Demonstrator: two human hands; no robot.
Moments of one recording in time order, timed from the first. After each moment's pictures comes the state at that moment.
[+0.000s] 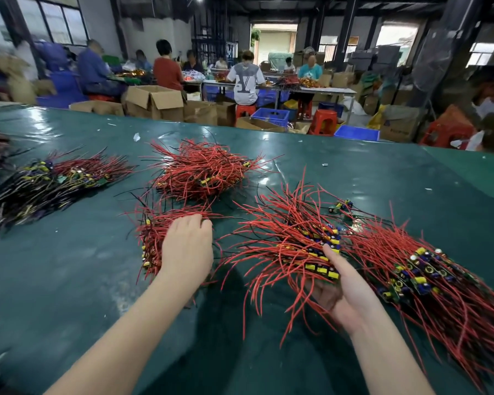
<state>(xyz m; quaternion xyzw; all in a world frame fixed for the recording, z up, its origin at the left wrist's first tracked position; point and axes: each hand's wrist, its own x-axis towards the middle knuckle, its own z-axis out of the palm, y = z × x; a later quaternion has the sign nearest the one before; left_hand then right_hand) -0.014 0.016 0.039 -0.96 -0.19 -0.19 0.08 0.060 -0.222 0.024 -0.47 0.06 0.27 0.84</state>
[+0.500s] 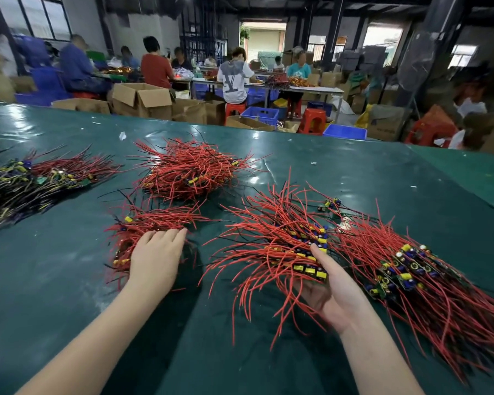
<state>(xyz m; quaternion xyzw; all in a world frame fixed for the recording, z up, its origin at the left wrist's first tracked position) -0.017 0.062 -0.005 -0.96 -0.14 -0.21 0.09 0.063 -0.224 0.021 -0.47 0.07 0.29 0.83</state>
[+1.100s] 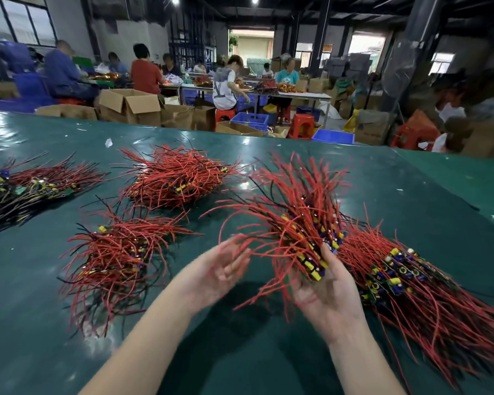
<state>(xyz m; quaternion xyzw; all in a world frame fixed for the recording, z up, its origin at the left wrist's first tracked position) 0.015 -0.030 0.028 -0.37 -0.13 0.03 -0.92 0.063 -0.223 0.027 -0.28 0.00 0.25 0.93</state>
